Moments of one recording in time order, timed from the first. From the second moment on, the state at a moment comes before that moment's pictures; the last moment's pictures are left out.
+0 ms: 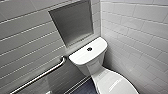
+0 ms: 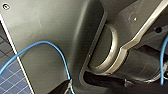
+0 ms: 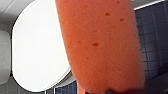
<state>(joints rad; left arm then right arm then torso) 1.46 2.98 -2.45 0.28 0.05 -0.17 -1.42 2.13 -1.27 0.55 1.07 0.05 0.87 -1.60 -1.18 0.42</state>
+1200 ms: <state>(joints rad) 1.46 3.00 -2.48 0.28 0.05 -0.16 -0.81 2.27 -1.59 0.60 0.35 0.03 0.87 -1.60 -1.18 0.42</state>
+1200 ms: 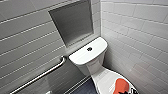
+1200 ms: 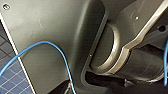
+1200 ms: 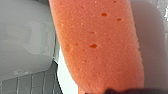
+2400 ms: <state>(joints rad) 1.46 3.02 -2.51 0.28 0.04 -0.16 -0.60 2.63 -1.99 0.64 0.01 0.06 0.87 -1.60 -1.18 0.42</state>
